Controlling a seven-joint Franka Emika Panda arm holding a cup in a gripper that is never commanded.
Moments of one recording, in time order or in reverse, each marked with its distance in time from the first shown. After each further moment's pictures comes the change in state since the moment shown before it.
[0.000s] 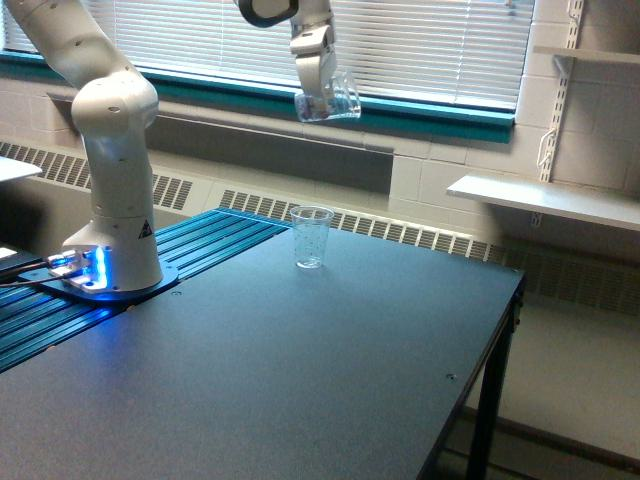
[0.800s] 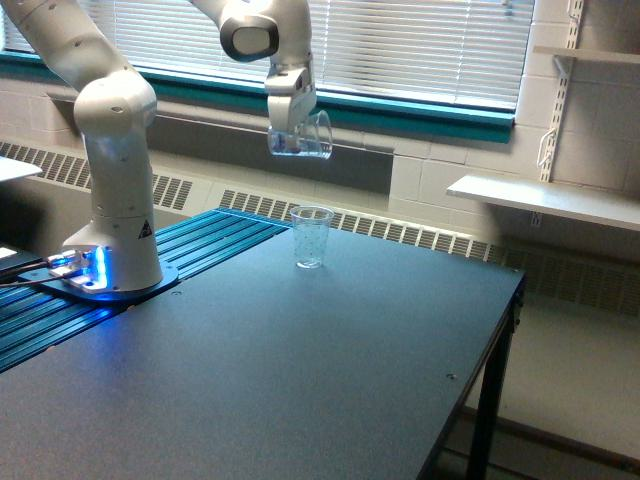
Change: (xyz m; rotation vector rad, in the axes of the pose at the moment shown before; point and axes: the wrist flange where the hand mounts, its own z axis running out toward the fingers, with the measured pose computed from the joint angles) arm -0.014 0.057 0.066 -0.103 -0.049 0.101
